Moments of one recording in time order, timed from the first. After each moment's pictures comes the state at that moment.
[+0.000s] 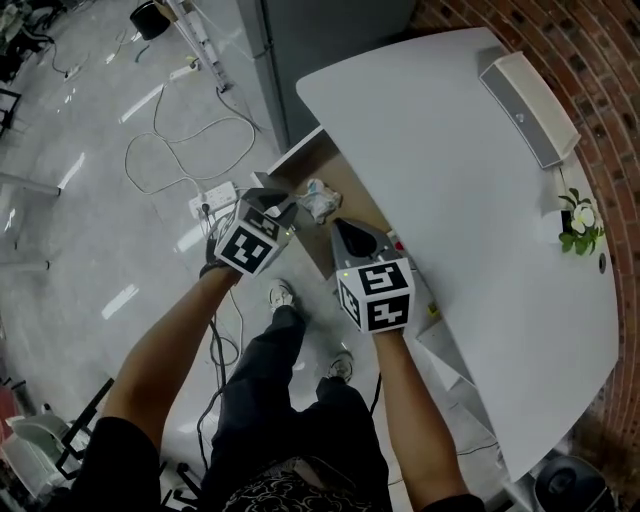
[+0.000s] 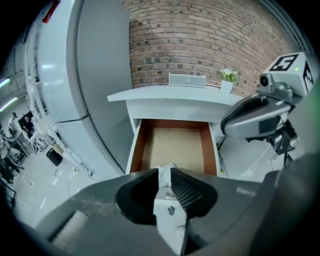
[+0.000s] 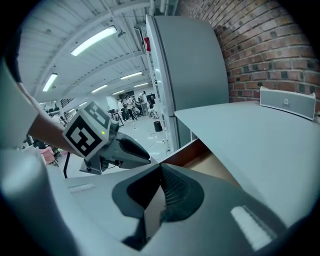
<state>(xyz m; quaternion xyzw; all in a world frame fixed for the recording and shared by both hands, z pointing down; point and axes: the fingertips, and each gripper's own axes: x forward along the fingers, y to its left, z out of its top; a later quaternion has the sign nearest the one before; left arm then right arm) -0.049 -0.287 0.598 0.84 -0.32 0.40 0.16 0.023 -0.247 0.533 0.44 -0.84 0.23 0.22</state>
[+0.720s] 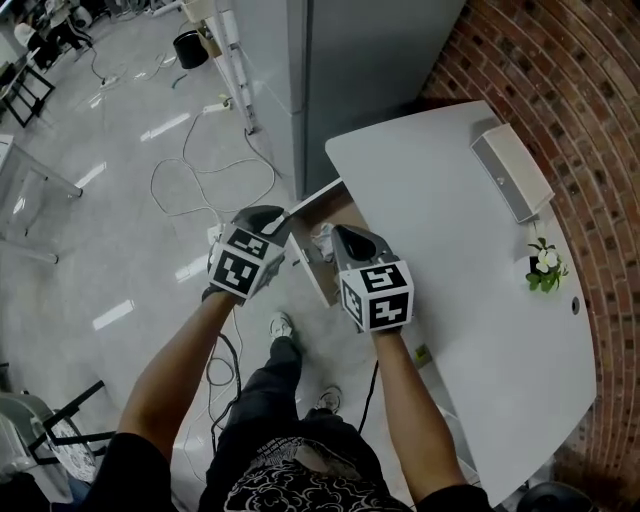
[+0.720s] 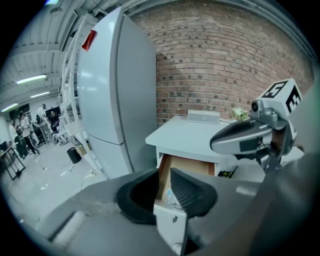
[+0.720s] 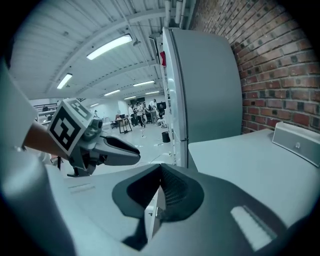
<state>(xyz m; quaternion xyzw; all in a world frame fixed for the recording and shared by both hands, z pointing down) -0.099 -0.287 0.456 0.84 -0.44 0.29 0.16 -0.011 -0.269 0.427 0.41 -0.88 0.17 0.19</state>
